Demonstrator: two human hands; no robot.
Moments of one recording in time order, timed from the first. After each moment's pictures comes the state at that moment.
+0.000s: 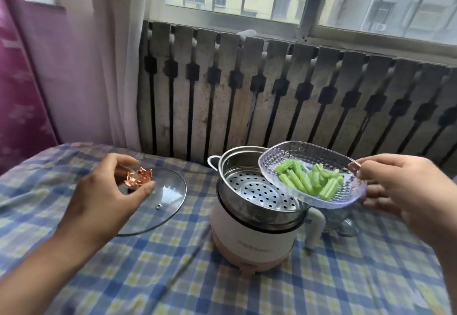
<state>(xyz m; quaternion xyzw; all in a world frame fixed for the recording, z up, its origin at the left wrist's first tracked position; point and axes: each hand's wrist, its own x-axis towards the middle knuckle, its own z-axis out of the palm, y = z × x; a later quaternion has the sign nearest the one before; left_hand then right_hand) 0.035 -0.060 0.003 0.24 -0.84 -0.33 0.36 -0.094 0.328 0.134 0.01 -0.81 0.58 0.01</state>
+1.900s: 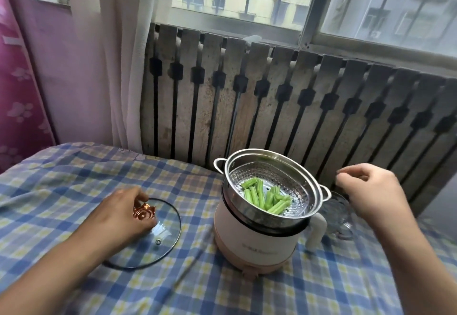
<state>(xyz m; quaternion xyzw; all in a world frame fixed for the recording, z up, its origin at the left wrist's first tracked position) 0.027 -0.078 -0.023 0.26 -0.93 -0.23 0.10 -0.129 0.309 0.089 -0.01 -0.90 0.41 0.17</state>
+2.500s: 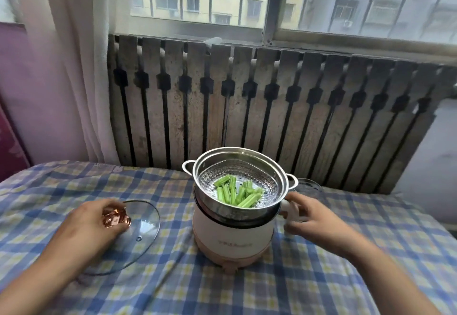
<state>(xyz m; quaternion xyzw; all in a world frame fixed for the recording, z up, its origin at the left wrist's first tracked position) 0.028 -0.078 -0.023 0.29 -0.90 -0.28 0.16 -0.114 0.336 0.024 0.21 -0.91 0.34 -0.07</state>
